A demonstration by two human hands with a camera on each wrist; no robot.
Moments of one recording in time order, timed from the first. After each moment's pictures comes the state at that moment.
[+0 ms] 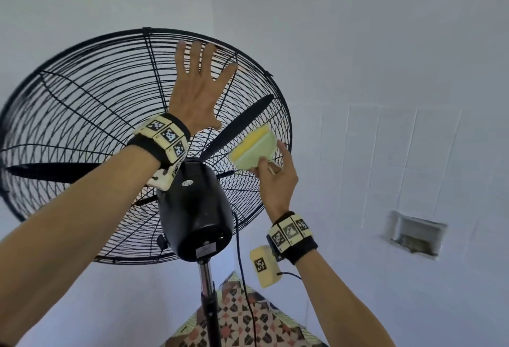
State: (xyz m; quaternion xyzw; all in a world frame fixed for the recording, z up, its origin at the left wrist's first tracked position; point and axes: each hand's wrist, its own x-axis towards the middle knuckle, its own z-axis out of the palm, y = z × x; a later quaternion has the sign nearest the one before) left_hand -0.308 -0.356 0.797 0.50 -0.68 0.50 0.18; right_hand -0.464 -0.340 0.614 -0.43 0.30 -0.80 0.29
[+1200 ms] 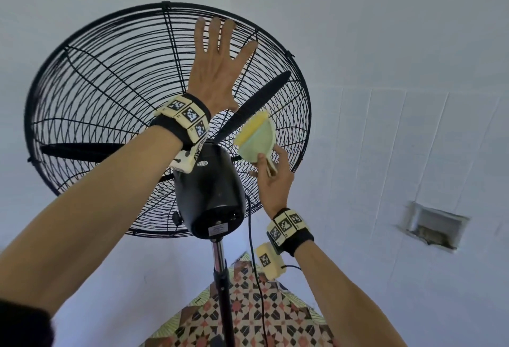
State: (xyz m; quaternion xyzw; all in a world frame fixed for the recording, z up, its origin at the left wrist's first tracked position) left_hand -0.315 -0.354 0.795 0.51 -0.69 0.48 0.19; right_hand -0.443 -0.347 0.570 -0.52 0.33 -0.75 0.24
